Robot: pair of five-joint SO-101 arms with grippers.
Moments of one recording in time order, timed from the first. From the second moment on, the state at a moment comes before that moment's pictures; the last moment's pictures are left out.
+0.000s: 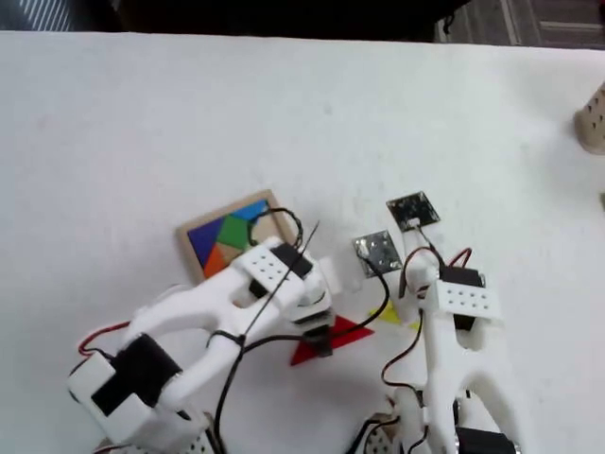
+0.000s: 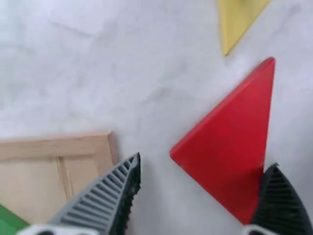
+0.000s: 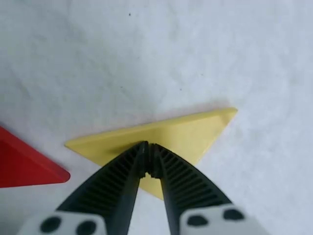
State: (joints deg) left arm 37.7 0.4 38.6 50.3 -23.3; right arm 4.1 -29.0 64.2 50.3 29.1
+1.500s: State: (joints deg) left arm 39.1 0.0 35.1 57.3 -12.6; right arm 16.4 -28.7 61.4 50.3 24.1
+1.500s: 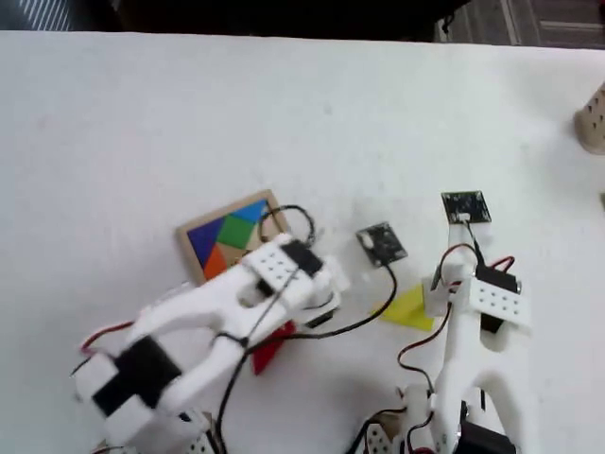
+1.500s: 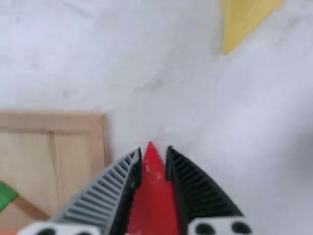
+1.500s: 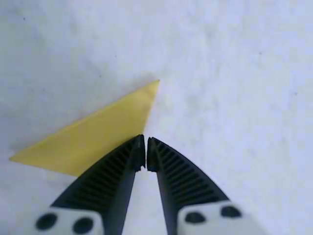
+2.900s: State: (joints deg) left arm 27.2 -21.2 61.8 48.5 3.3; right arm 13.3 -28.7 61.4 49.7 25.5
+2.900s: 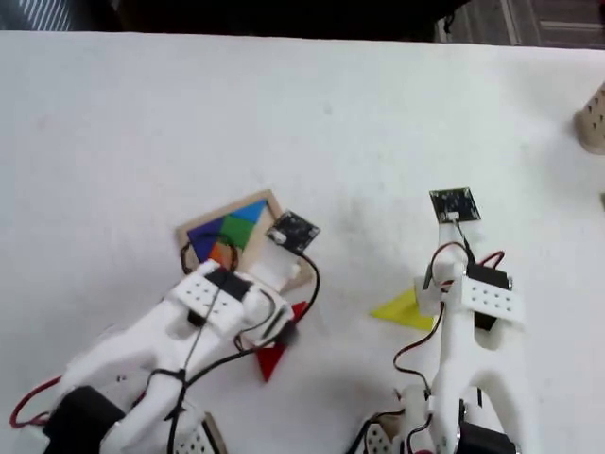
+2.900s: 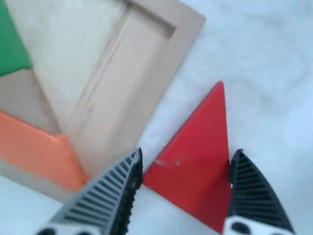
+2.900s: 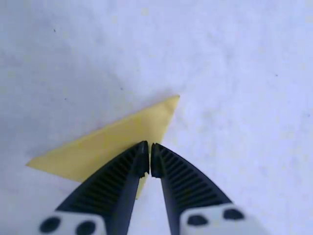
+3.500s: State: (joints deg) left arm 25.3 -27.6 69.1 48.5 4.1; right arm 13.3 -28.7 61.7 48.4 25.5
